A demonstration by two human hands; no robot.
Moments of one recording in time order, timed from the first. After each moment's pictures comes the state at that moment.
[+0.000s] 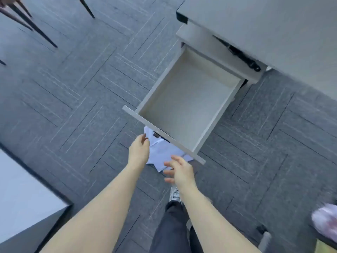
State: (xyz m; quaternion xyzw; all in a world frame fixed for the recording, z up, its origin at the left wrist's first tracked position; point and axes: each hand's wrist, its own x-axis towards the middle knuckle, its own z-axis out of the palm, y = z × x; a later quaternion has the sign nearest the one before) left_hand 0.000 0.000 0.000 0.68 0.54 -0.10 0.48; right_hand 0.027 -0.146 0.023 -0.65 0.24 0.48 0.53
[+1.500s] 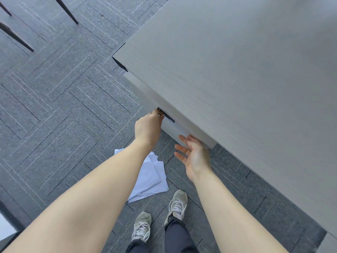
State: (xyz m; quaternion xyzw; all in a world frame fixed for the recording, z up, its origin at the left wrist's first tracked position) left_hand 0.342 -0.012 -0.065 0.92 0.35 -0.06 0.15; right_hand 0.372 -0.169 -0.027 -0.55 0.30 0.42 0.66
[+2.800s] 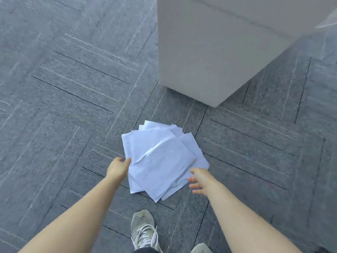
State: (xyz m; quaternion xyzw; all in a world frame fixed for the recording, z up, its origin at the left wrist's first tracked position) left_hand -0.024 0.100 -0.420 0.66 0.56 -0.26 0.43; right_hand 0.073 -0.160 -0.387 -0.68 0.36 0.54 0.34
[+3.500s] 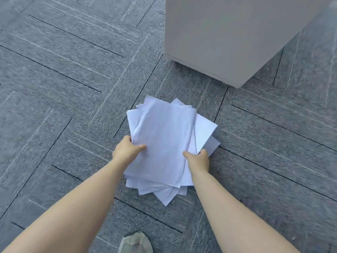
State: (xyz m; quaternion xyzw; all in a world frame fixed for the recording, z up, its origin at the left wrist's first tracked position) left_hand 0.004 0.098 -0.617 0.77 0.46 -0.22 0.38; right_hand 0.065 -0.120 -0.609 -0.80 0.30 0.31 0.42
